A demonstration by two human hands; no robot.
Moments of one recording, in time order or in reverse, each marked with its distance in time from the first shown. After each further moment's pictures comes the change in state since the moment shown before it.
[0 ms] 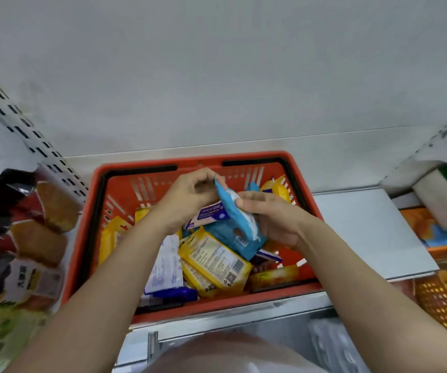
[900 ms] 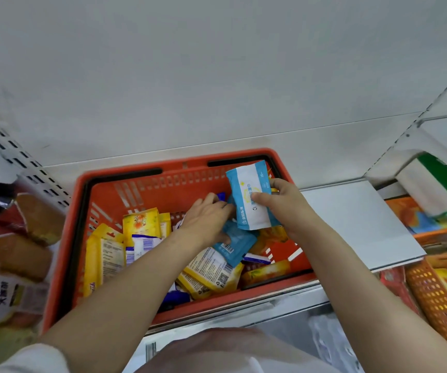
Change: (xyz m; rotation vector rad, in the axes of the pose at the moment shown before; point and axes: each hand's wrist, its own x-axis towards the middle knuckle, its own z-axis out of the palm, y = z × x) left_hand 0.022 -0.059 0.049 1.439 -0.308 0.085; right_hand -0.019 0.005 -0.011 -0.246 0.619 -0.208
